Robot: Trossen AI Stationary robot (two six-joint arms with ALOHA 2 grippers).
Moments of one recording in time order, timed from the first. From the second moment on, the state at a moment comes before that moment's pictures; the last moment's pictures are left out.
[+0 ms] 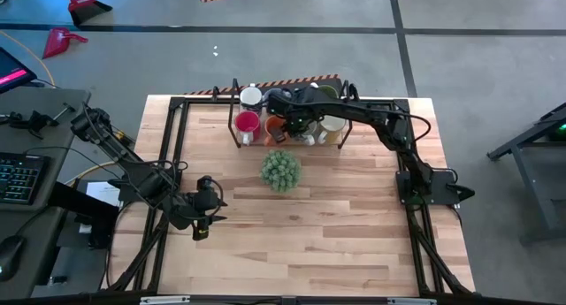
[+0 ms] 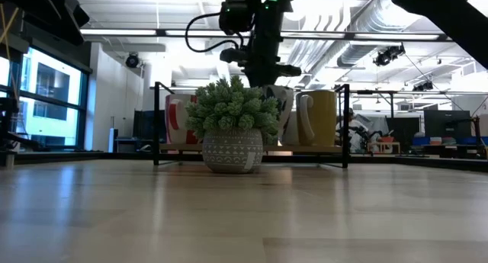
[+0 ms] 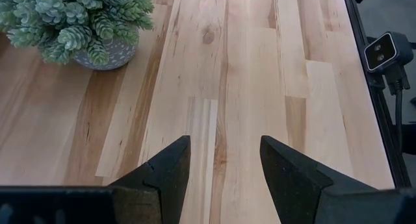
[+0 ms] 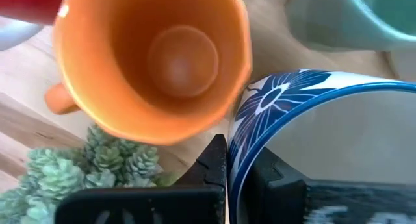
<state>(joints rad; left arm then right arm) -0.71 1.04 0.73 -0.58 -0.48 -0.65 -0.30 2.19 2.15 -1.30 0.10 0.70</state>
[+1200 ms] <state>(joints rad) -0.71 1.04 0.73 -0.58 -0.48 -0.65 -0.31 2.21 2.15 -1.29 0.10 0.67</state>
